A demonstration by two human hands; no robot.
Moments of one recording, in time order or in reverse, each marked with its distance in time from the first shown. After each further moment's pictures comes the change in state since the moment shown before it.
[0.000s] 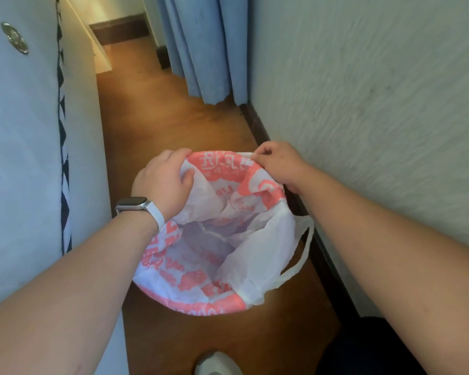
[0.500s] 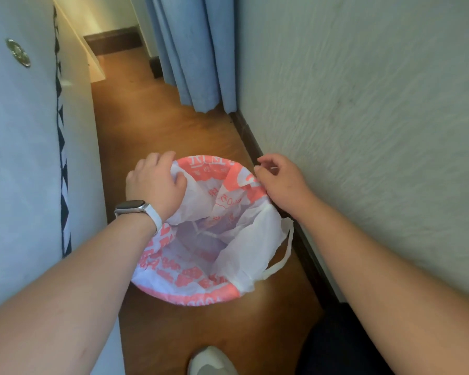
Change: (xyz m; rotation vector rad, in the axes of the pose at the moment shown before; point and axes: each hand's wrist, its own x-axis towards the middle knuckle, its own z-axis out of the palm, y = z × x) left_hand -0.008 0.011 -0.007 0.103 0.063 -0.085; right_hand -0.065 0.006 -0.019 0.043 0.134 -0.026
